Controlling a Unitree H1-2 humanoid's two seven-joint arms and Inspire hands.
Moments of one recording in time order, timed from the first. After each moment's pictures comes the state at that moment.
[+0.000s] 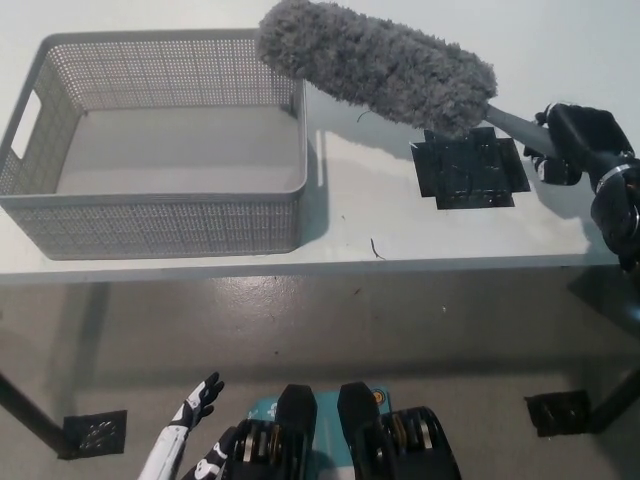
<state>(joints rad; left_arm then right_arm) 0.11 0.16 -0.09 0.19 0.21 -0.42 -0.01 -0.93 -0.43 0.47 0.88 -0.62 0.03 -0.03</state>
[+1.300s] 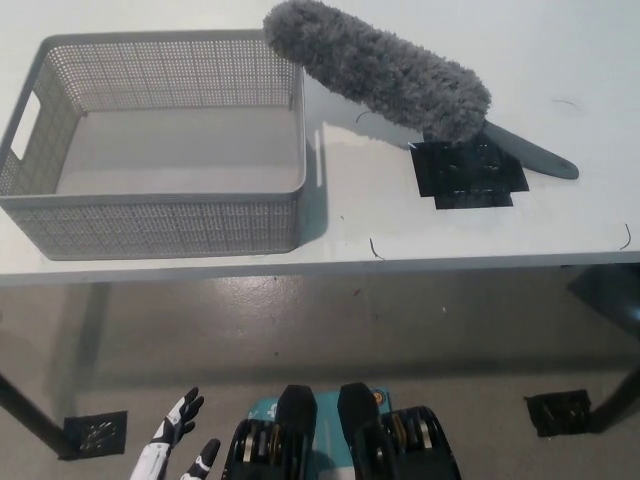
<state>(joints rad) 0.16 0.15 -0.06 0.19 0.21 -0.43 0.01 -0.94 -0.62 -0.01 0.93 -0.36 0.03 0.03</state>
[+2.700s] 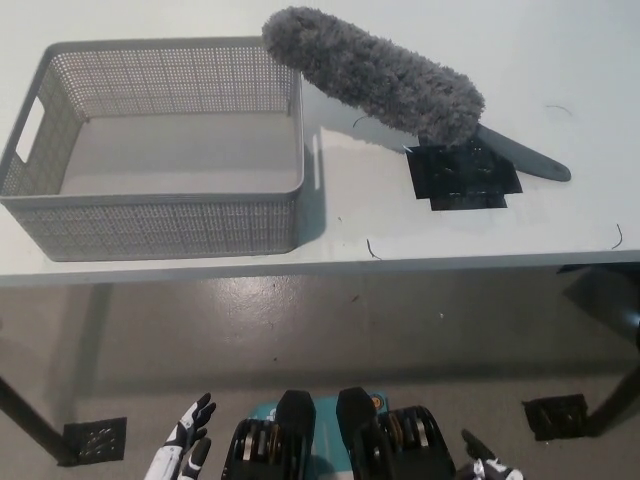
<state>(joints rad) 0.15 0.14 -0.08 0.23 0.21 -0.42 0.01 0.34 -0.08 0.23 -0.11 -0.11 -0.24 0.04</state>
